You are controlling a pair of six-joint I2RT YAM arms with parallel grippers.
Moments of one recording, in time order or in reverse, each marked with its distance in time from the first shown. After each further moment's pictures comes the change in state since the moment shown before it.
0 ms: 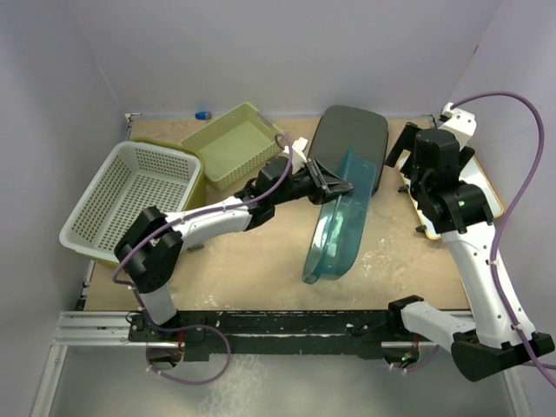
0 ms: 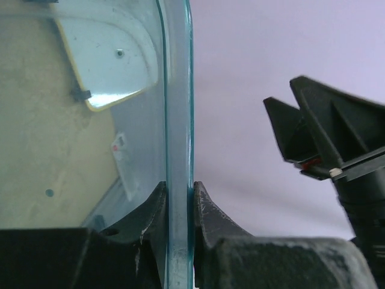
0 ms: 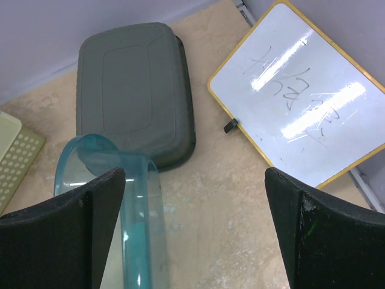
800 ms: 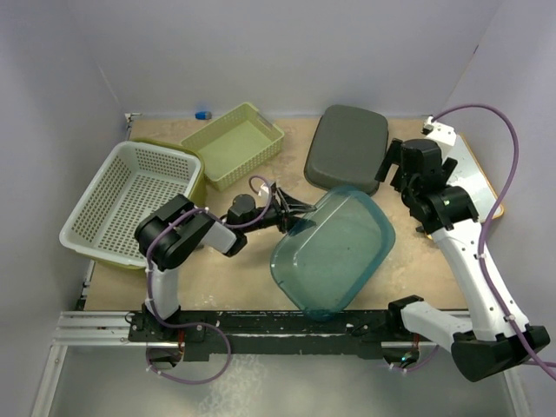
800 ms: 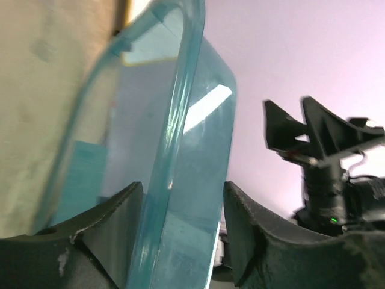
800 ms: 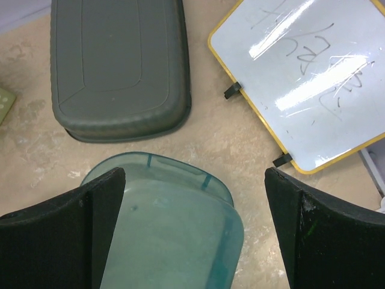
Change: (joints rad) left arm 0.174 0.206 -0.555 0.890 0.249 -0.529; right arm -0.001 0.004 -0.124 -0.007 -0.058 0.021
